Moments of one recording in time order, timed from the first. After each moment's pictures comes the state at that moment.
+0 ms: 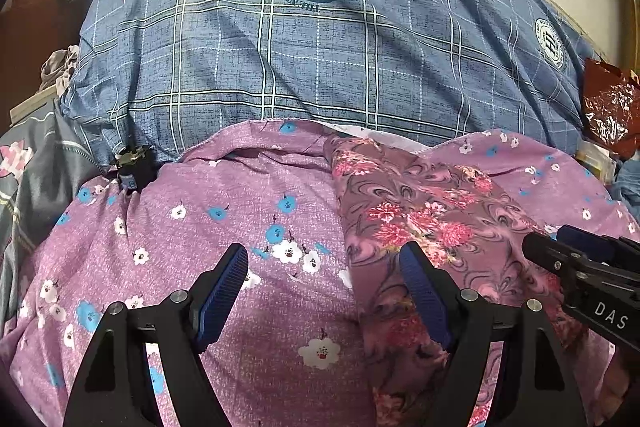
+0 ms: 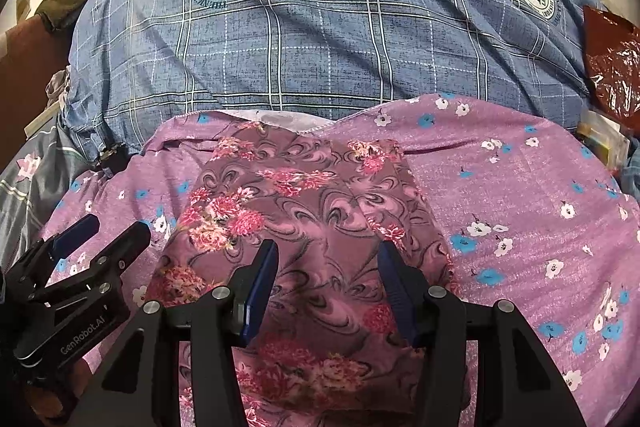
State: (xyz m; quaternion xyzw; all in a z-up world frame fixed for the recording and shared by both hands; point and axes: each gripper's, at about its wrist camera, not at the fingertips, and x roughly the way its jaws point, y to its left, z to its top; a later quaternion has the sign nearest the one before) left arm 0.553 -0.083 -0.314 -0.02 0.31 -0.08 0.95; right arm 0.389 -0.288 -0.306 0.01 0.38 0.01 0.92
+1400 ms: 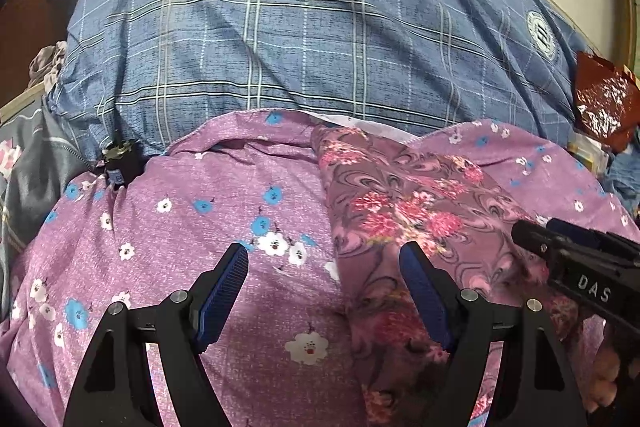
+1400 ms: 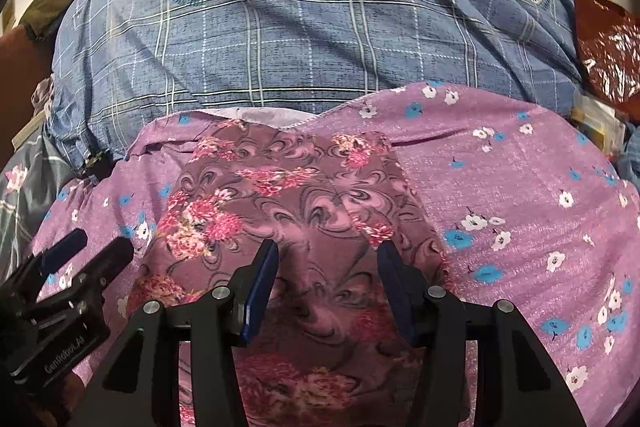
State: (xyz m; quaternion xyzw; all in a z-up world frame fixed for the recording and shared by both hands) left arm 0.559 -0.093 -0.318 -0.02 0.33 -0.09 0.94; right arm 0.400 -0.302 -0.315 0.03 0.39 -0.01 0.92
